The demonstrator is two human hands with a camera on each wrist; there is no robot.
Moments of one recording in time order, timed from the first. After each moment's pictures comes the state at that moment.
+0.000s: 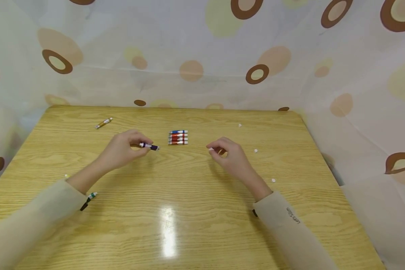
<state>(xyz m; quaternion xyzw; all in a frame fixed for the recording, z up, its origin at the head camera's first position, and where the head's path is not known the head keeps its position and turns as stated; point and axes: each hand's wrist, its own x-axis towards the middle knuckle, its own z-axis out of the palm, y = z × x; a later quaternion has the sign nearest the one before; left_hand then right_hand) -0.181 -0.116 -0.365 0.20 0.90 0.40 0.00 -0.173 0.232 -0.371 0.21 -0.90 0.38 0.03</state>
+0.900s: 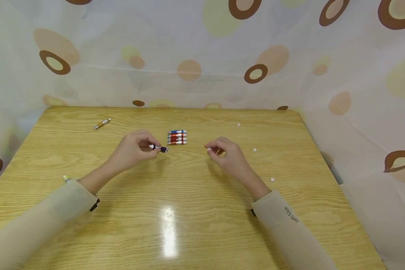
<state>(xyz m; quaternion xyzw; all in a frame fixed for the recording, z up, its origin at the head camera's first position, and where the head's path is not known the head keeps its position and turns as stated) -0.180 -0.089 -0.367 0.20 0.84 0.51 0.02 -0.174 0.230 -0.371 0.20 -0.90 0.38 0.02</state>
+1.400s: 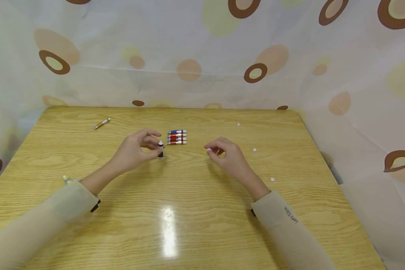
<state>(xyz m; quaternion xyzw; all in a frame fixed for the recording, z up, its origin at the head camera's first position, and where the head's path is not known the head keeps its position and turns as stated) -0.181 -0.085 -0.372 0.20 0.85 0.48 0.01 -0.173 0.231 -0.374 0.21 -0.90 0.38 0.03</state>
